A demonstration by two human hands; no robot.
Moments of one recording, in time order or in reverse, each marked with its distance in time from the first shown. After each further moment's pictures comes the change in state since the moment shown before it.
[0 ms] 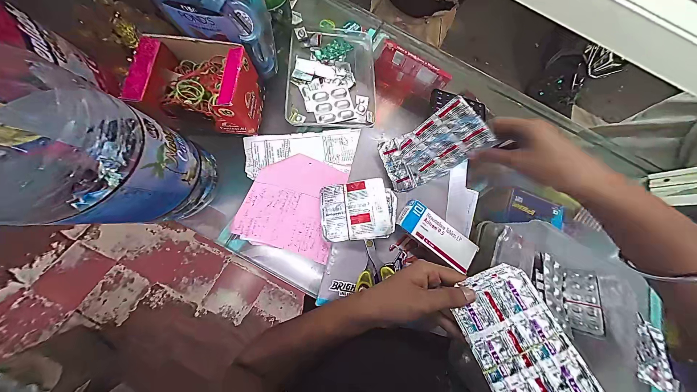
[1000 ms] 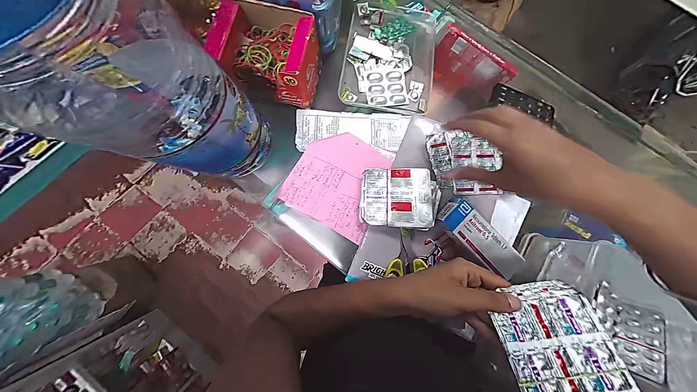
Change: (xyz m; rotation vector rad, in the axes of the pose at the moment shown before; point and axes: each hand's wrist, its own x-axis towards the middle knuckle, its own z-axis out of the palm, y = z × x) left_hand 0.001 -0.001 0.000 0.012 -0.003 0.061; right_hand 0.044 -0.059 0.047 -0.299 -0.124 -0.594
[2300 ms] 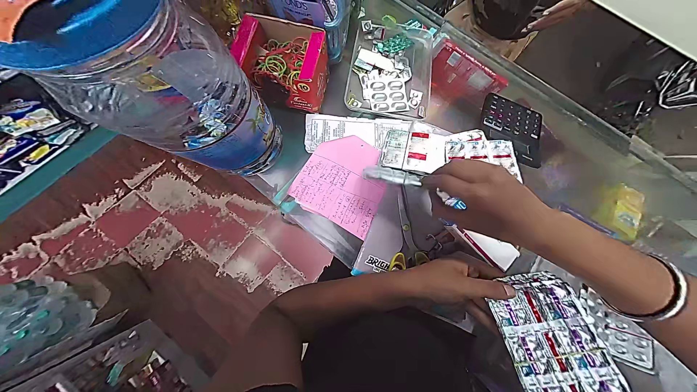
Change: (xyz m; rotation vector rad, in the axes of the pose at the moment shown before) left_hand -0.002 0.003 0.007 -0.006 0.062 -0.114; right_hand -0.014 -0.046 0.042 -0.046 0.215 -0.269
